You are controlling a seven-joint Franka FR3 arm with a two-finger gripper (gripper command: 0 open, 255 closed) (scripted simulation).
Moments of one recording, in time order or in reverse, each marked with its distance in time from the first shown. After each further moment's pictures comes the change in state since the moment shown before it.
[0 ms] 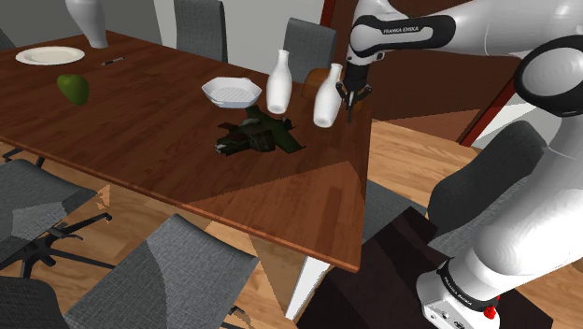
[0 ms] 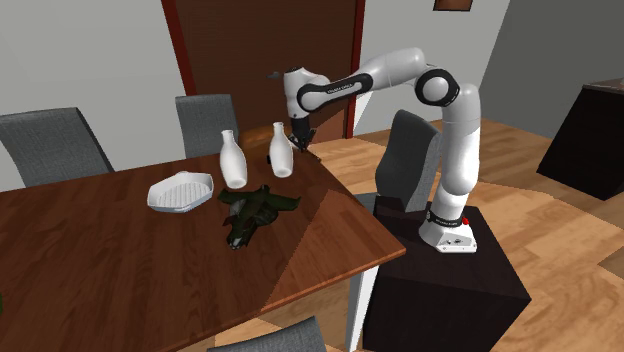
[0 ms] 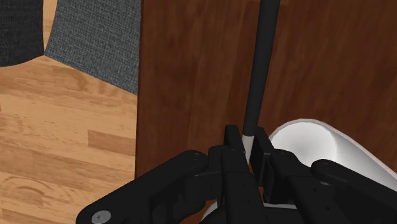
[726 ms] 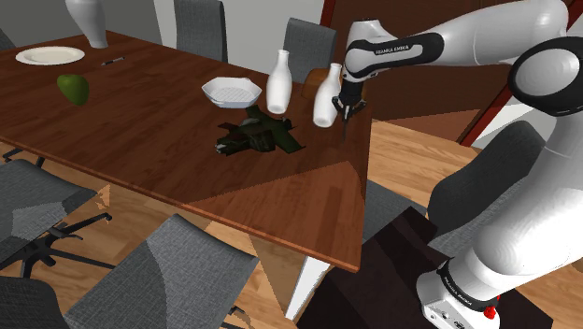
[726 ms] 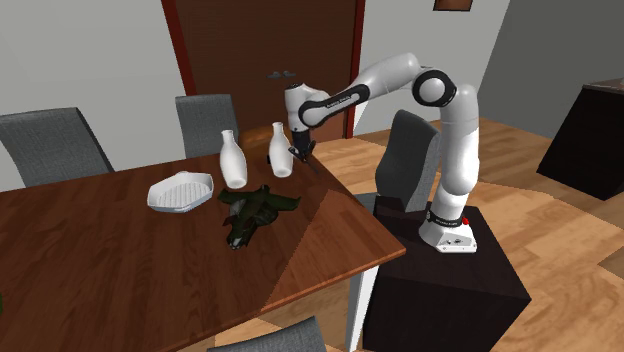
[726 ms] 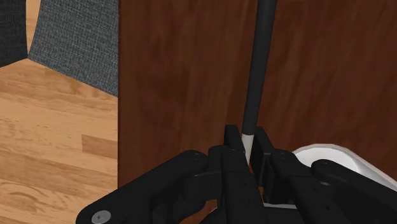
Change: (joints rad) arm -0.002 0.027 -0.005 -0.108 -0.014 0.133 0.021
